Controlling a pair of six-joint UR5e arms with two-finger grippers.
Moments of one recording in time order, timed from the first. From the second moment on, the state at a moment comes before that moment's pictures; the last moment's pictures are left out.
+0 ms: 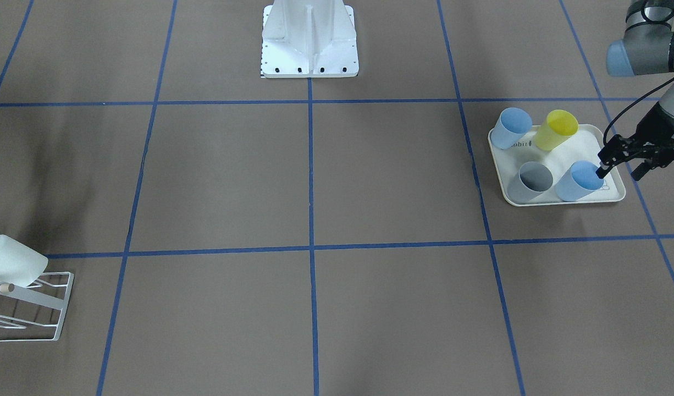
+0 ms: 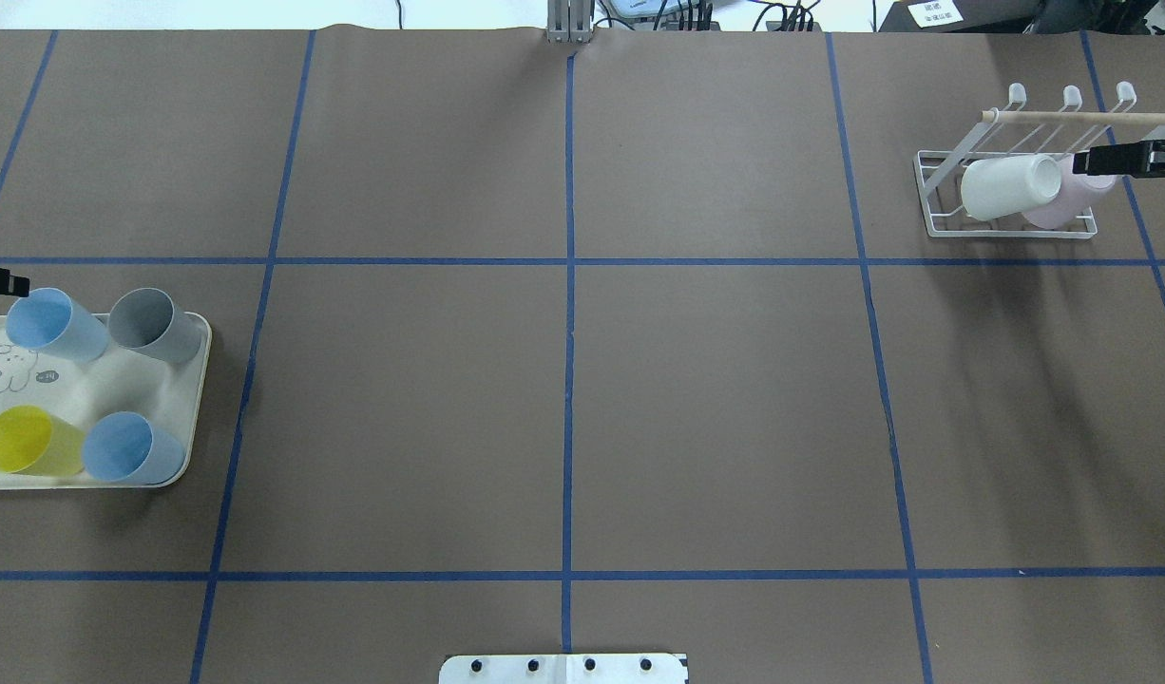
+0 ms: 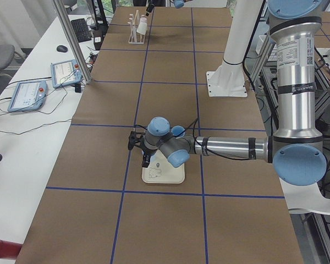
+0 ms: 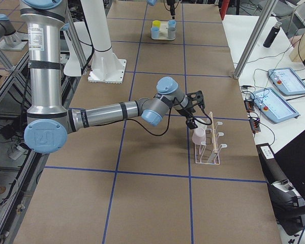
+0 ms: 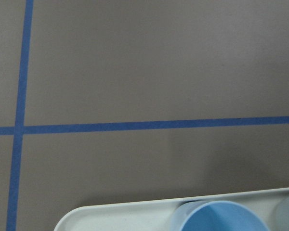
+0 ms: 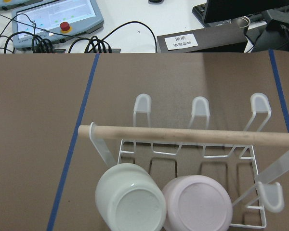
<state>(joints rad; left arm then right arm) -1.12 -1.46 -1.60 -2.39 -2.15 -0.76 1.19 -1.59 1.76 -0.81 1.98 0.79</state>
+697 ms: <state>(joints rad) -1.10 -1.50 -1.58 -2.30 -2.20 -0.76 1.19 -1.59 1.77 -0.81 1.98 0.79</state>
